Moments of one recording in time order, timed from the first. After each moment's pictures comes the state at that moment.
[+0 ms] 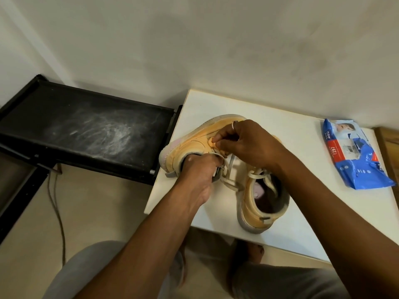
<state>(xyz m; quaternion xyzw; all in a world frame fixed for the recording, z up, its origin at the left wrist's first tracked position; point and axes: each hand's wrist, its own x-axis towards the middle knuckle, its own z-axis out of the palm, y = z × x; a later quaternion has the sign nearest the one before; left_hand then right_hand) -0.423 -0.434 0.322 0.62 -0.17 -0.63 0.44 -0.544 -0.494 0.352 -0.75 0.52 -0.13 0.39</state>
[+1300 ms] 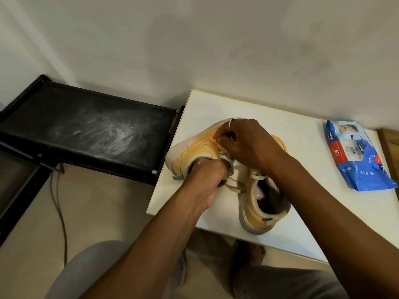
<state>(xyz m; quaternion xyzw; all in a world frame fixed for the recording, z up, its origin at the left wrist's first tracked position) -0.428 -0.430 0.318 0.65 -0.23 -0.63 0.37 -0.531 -0.494 0.353 -0.81 0.53 -0.10 0.24</state>
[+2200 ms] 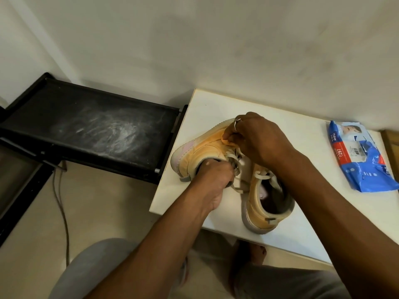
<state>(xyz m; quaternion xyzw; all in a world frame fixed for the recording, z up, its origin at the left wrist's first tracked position) -0.439 -0.431 0.313 0.68 -0.21 -0.62 0.33 -0.548 -0.505 0.348 -0.86 0.49 -0.06 0.13</state>
